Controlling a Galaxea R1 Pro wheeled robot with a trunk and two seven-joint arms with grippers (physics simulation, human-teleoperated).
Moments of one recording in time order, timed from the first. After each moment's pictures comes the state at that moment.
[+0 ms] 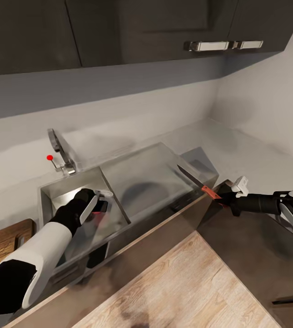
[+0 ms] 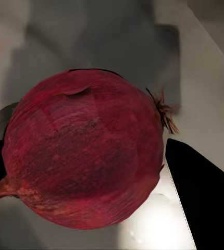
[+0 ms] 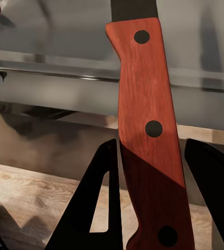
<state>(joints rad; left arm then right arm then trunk) -1.04 0.04 -0.26 -0.63 0.24 0.86 0.15 -0.72 -0.66 0.23 -1.41 -0.28 0.63 0.90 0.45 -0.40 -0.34</state>
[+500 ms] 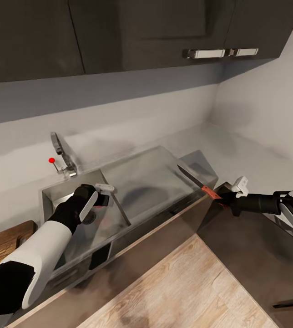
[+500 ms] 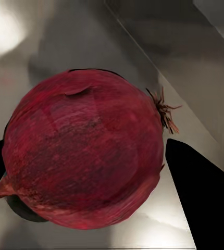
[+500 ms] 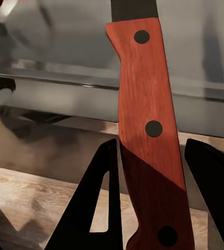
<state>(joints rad) -1.04 0.04 -0.27 -0.72 0.24 0.86 0.15 -0.72 -0.66 0.23 -1.41 -0.28 0.63 0.90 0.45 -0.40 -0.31</state>
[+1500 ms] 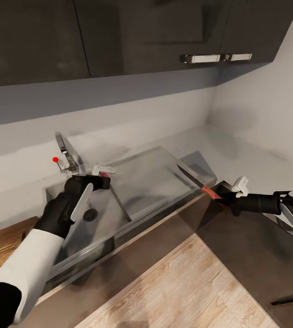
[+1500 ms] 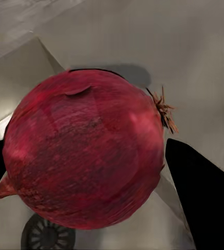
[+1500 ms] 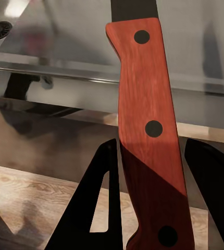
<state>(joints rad) -0.96 0.07 -0.27 -1.15 0.25 0.87 0.14 -0.72 -0.66 0.23 -1.41 -0.28 0.63 0.90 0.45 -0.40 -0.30</state>
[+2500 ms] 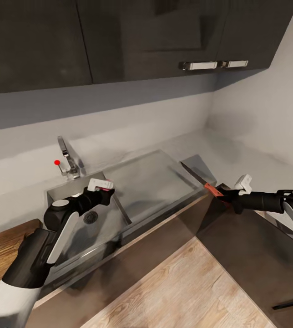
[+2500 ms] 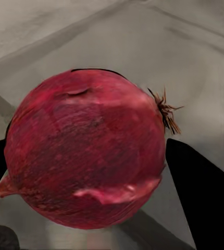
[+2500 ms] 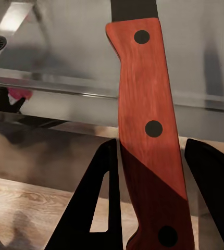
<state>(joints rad) -0.65 0.15 -0.25 -1.59 0.27 0.78 -0.06 -0.72 -0.66 0.19 -1.41 -0.27 0.63 0.90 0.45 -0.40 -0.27</state>
